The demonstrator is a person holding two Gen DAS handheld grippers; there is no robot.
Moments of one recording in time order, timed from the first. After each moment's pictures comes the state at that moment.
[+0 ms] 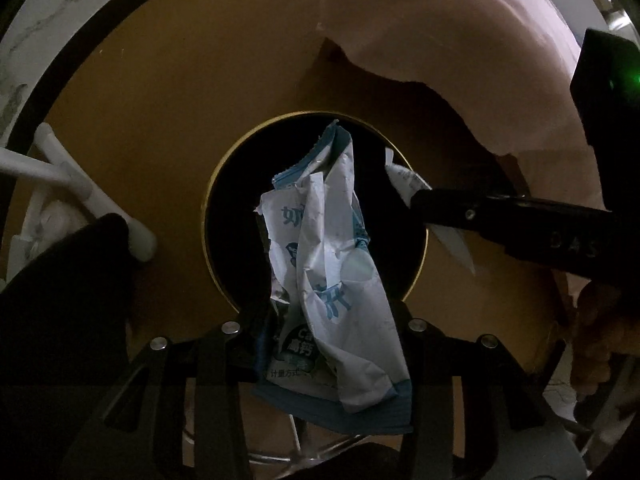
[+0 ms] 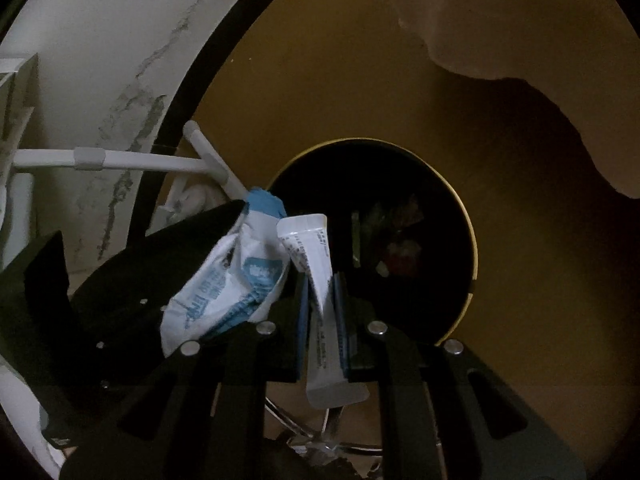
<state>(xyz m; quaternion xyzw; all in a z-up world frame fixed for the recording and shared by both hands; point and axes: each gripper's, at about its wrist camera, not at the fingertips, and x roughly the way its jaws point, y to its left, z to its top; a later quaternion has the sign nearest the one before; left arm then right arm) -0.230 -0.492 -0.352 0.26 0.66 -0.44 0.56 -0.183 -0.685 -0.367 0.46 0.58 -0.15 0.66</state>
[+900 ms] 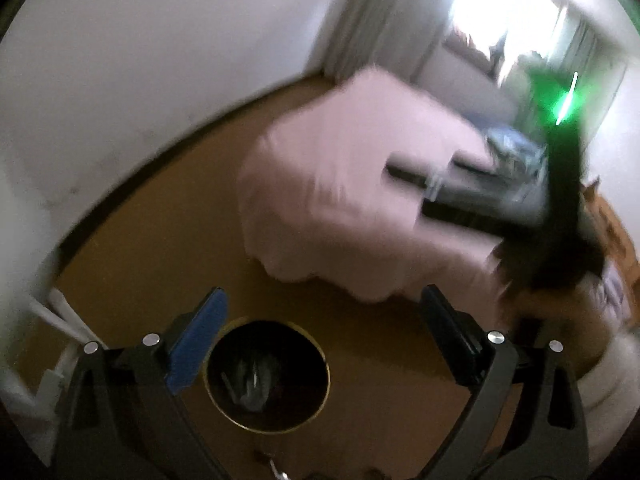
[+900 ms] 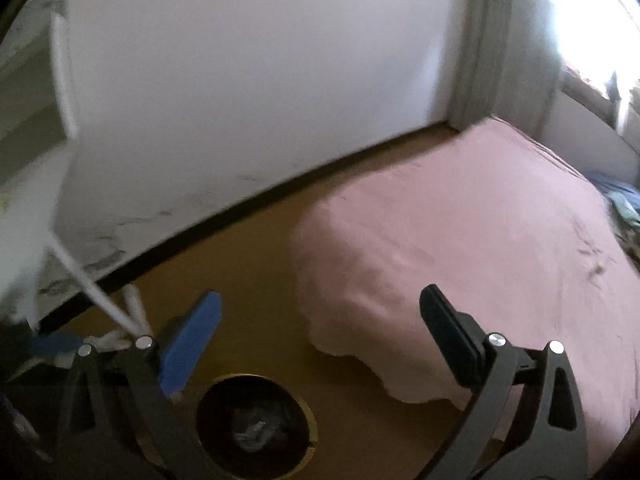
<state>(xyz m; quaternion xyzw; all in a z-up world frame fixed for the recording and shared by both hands) -0.232 -0.426 -0.059 0.10 0.39 -0.60 0.69 -0.203 -0.650 -0.075 0.13 0.35 -0.37 0.85</state>
